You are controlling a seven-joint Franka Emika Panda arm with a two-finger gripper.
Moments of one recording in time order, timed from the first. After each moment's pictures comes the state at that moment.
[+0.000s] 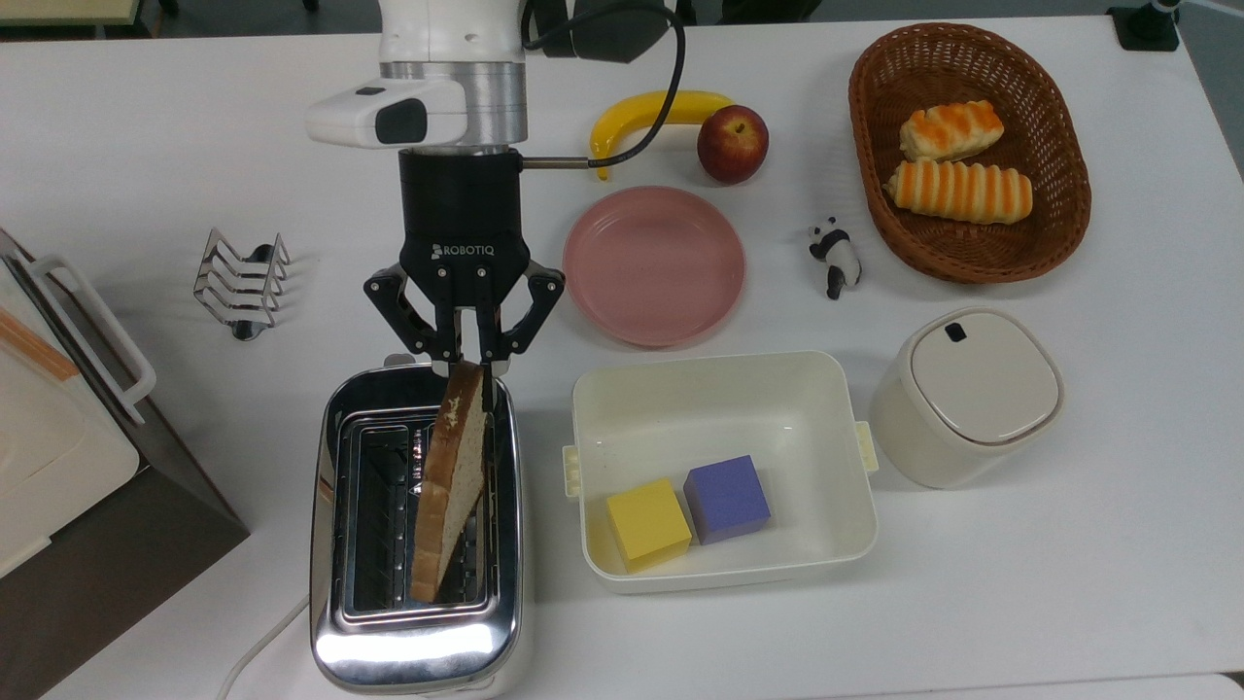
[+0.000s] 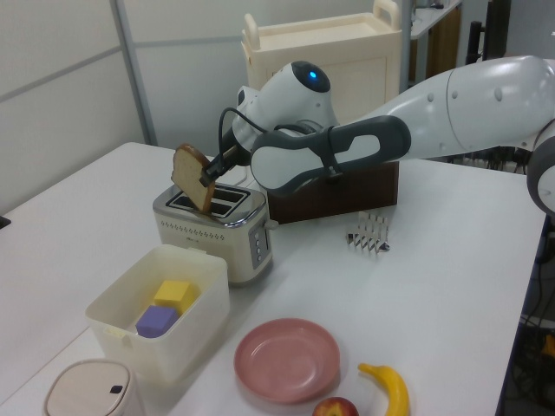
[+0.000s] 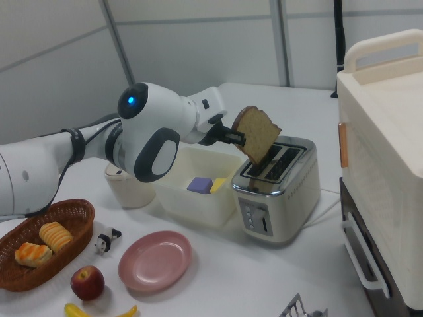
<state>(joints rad) 0.15 0.37 -0.18 -1.60 0.18 2.77 -0.13</state>
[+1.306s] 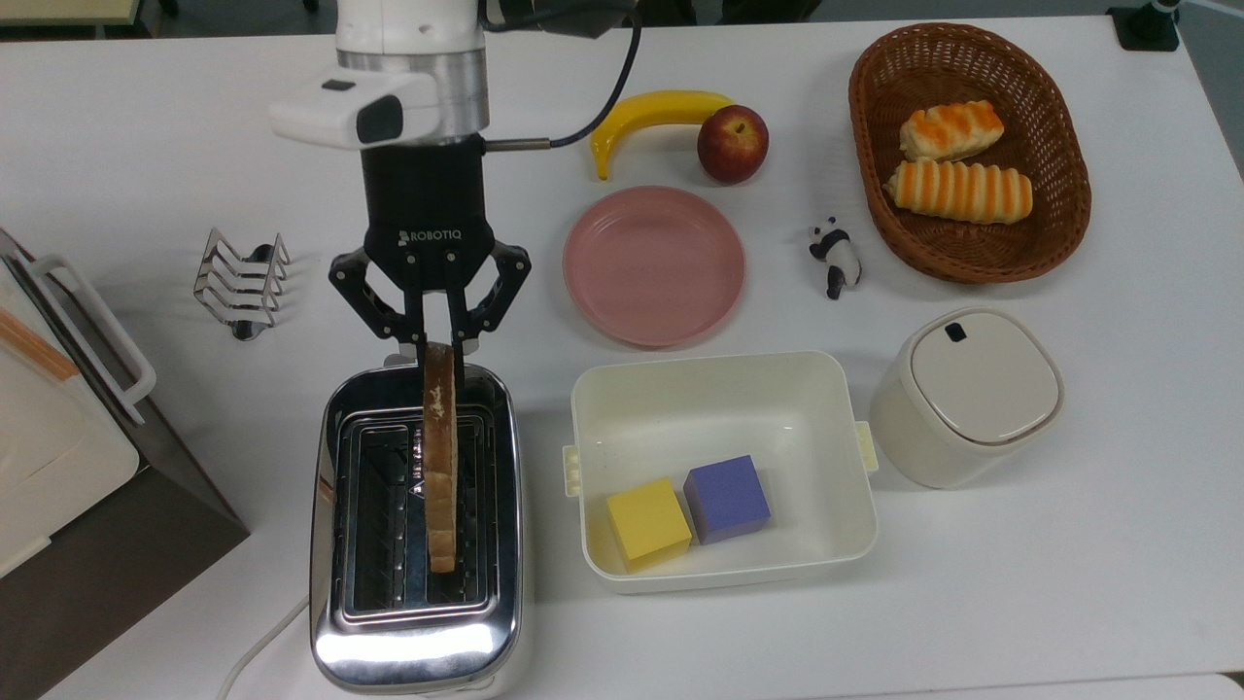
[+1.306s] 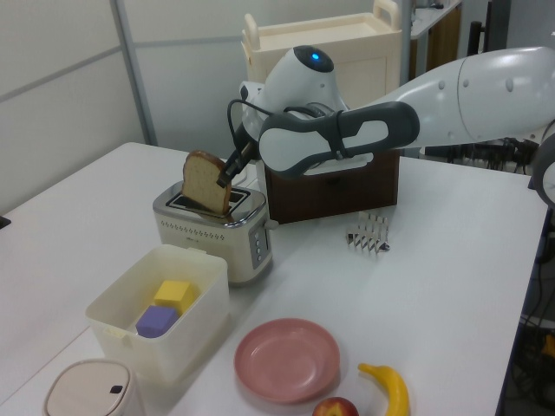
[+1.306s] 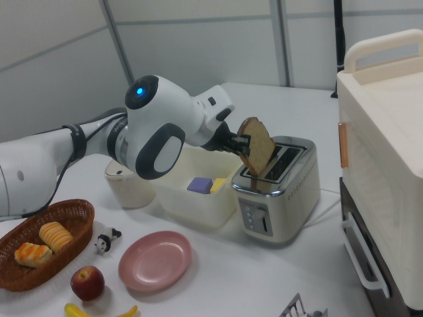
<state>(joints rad) 0.14 0.35 -0.21 -1.59 0.18 2.63 -0.34</state>
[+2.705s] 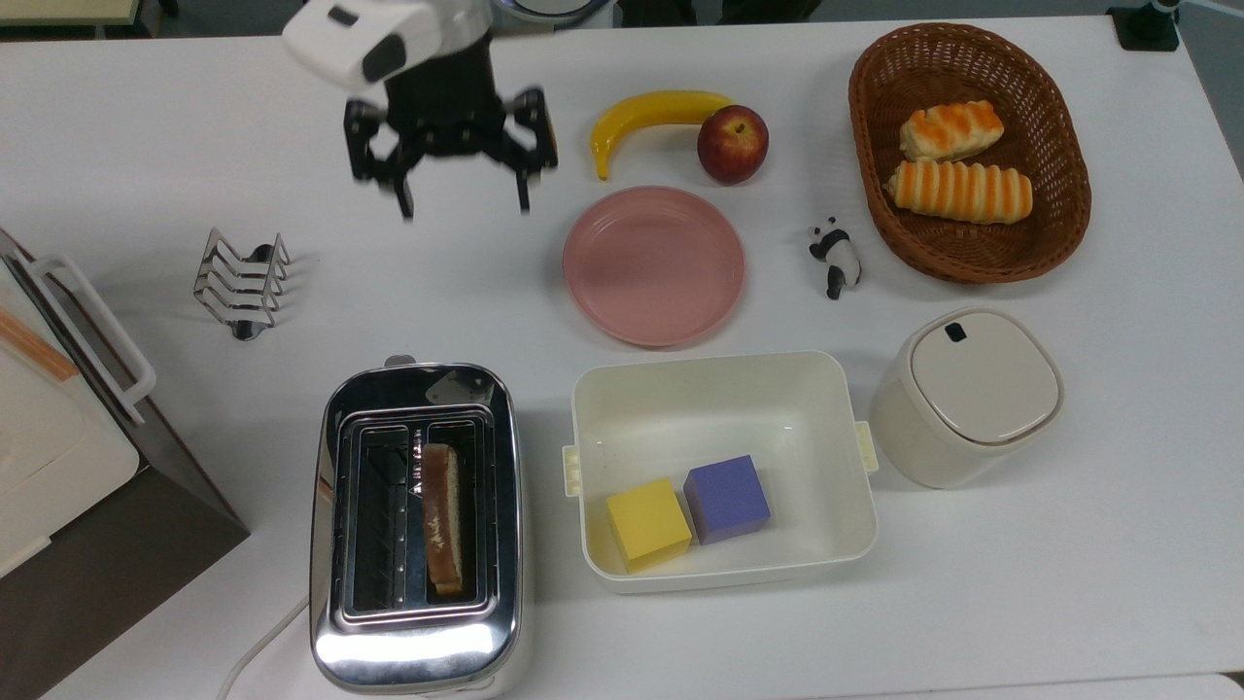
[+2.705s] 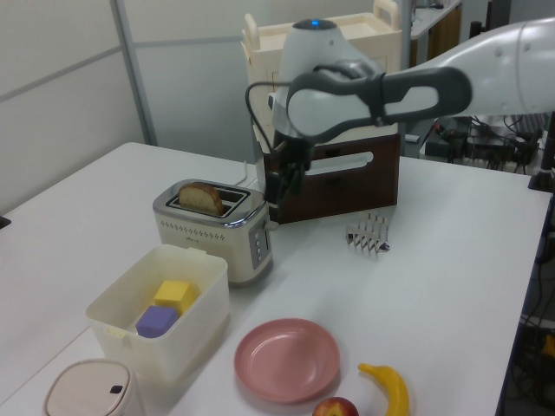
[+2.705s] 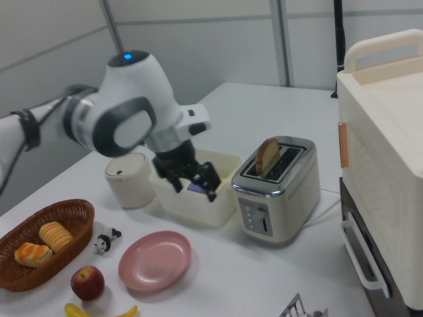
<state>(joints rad) 0.14 0.14 -0.20 -1.66 0.05 1.97 -0.18</state>
